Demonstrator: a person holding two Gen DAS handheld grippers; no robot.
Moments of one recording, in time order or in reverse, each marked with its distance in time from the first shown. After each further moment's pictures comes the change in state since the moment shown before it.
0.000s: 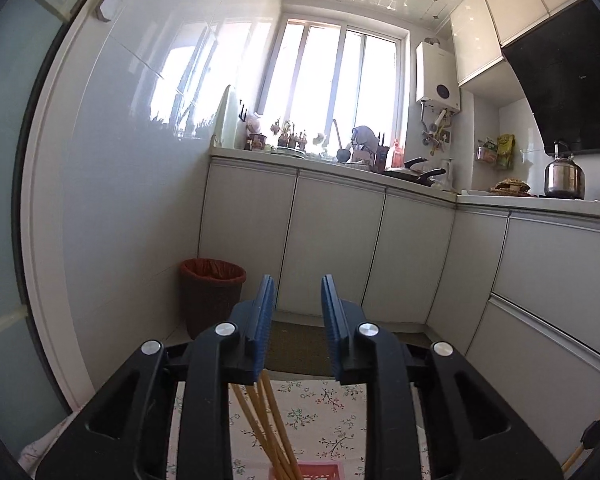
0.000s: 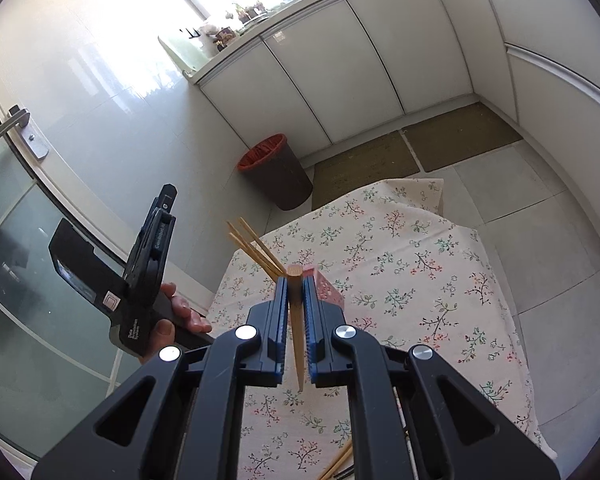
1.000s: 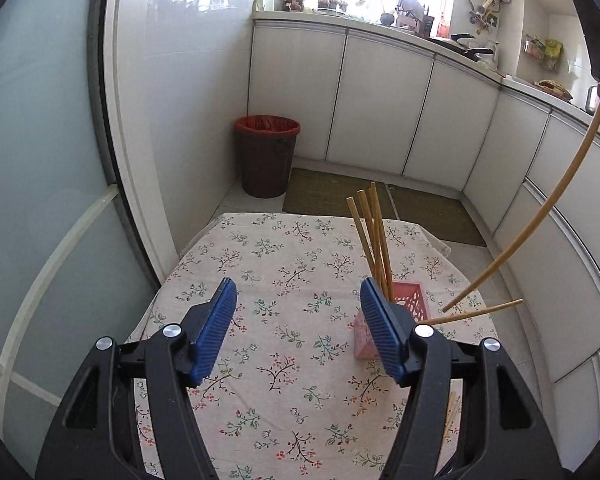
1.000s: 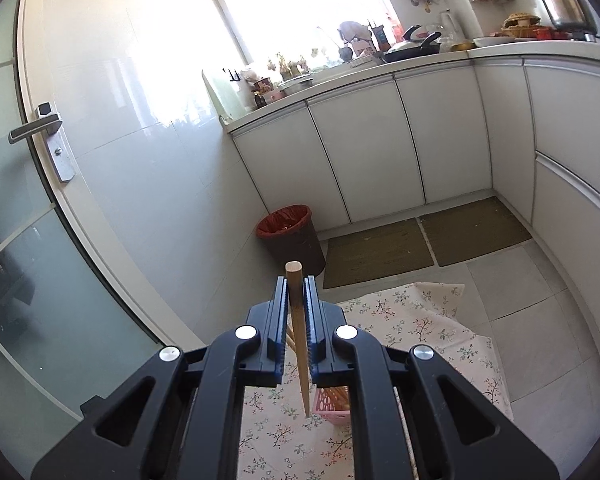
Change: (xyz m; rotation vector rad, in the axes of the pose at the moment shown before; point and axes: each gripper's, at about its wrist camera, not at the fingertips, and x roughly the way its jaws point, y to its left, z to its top) left arm -0.039 0.082 -0.017 0.004 0.565 0.117; right arm 0.003 0.112 0.065 -0.181 -0.221 -0.057
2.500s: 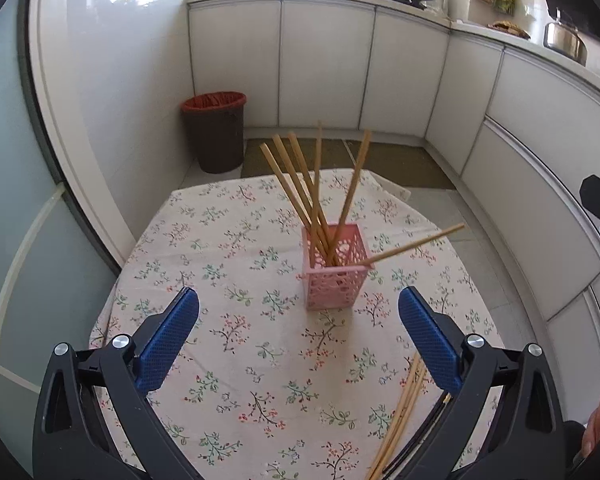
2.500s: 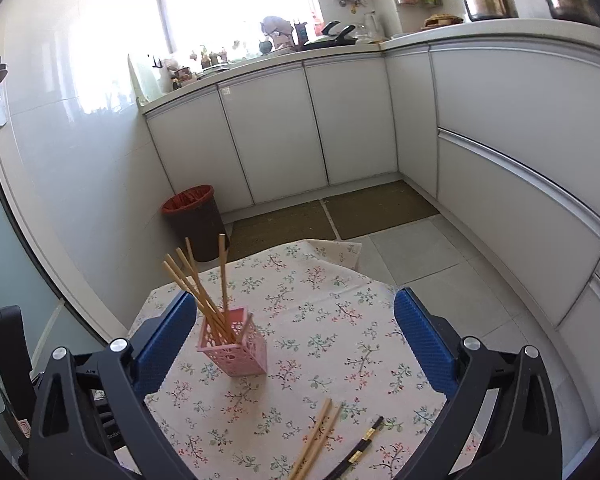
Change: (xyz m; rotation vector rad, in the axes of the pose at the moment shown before) left arm 0.003 -0.066 -0.035 0.182 0.147 -0.096; right arm -0.036 -0.066 -0.114 0.017 -0.004 -0.347
